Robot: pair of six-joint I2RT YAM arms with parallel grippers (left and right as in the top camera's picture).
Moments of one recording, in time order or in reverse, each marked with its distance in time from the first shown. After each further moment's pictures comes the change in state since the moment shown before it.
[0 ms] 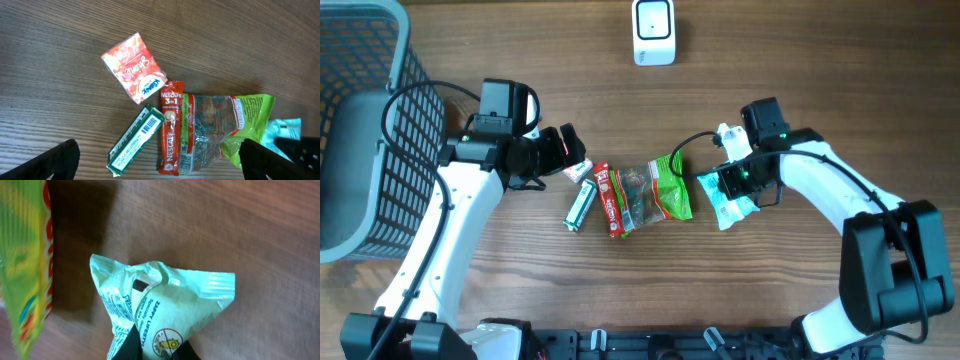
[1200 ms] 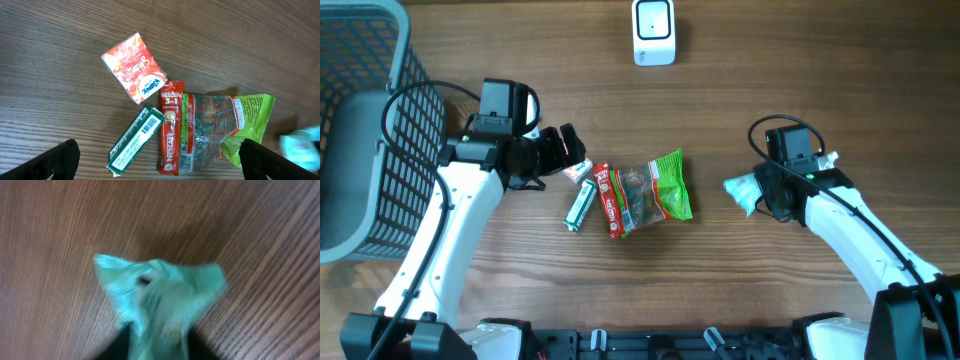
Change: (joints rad) left arm 0.000 0.000 0.000 0.000 0.000 0.000; right arm -0.043 -0.284 -0.269 0.210 0.405 1.466
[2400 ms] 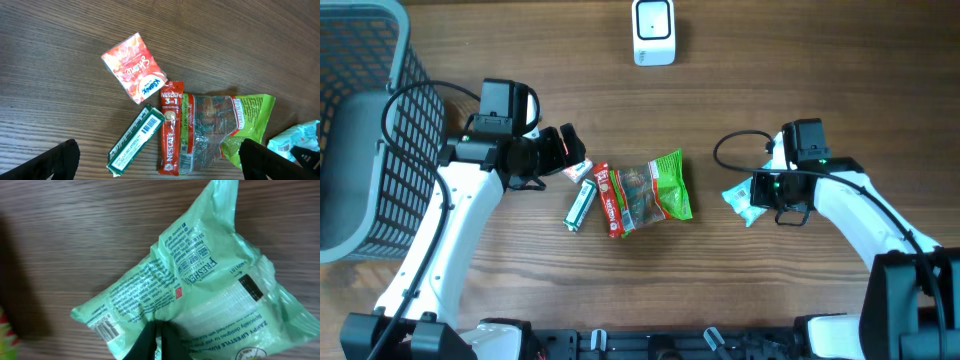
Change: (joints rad) left arm 0.000 0.000 0.000 0.000 0.000 0.000; right arm -0.112 0.114 0.058 -0.099 -0.376 -1.114
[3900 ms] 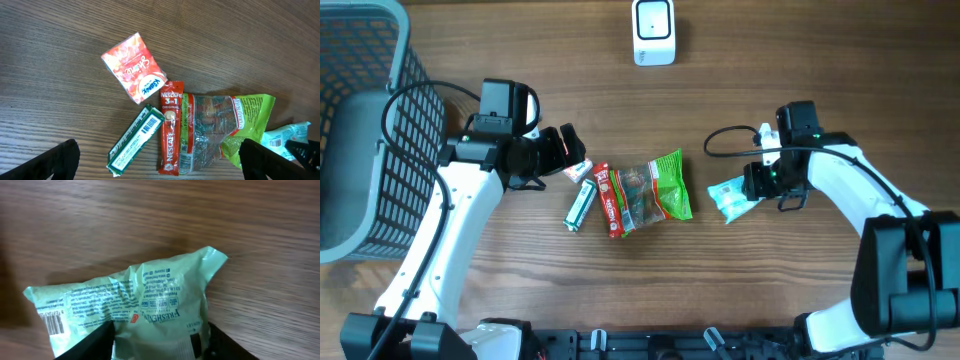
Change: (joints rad) left arm 0.000 0.000 0.000 0.000 0.000 0.000; right arm 0.005 0.138 0.148 -0.117 0.034 -0.233
